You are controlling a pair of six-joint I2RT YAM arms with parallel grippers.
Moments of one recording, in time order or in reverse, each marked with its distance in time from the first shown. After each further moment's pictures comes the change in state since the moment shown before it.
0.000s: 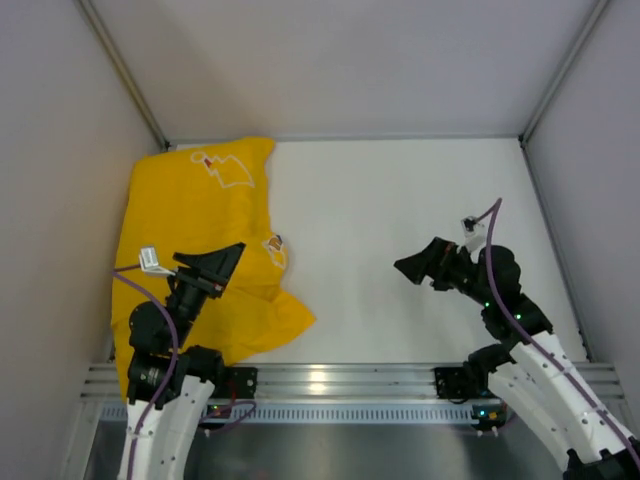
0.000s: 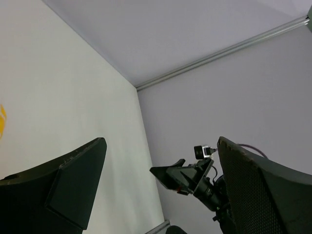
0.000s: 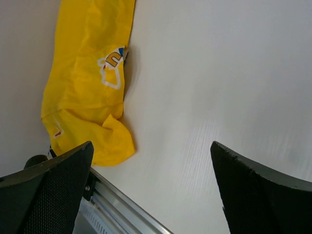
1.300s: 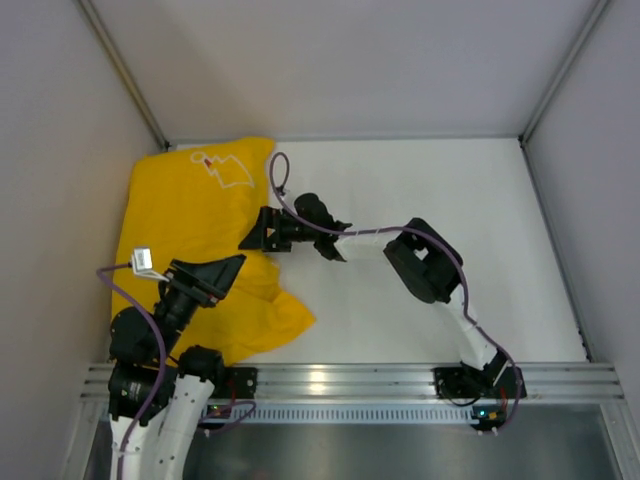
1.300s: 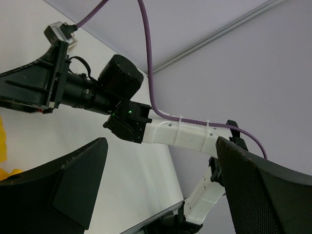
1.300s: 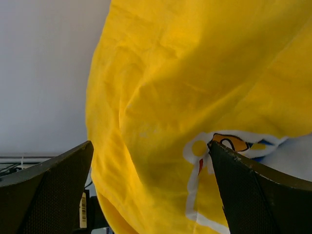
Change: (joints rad) left arm 0.000 0.028 0.186 -0.226 0.079 0.156; right arm 0.496 1.727 1.002 0.791 -0.249 0.244
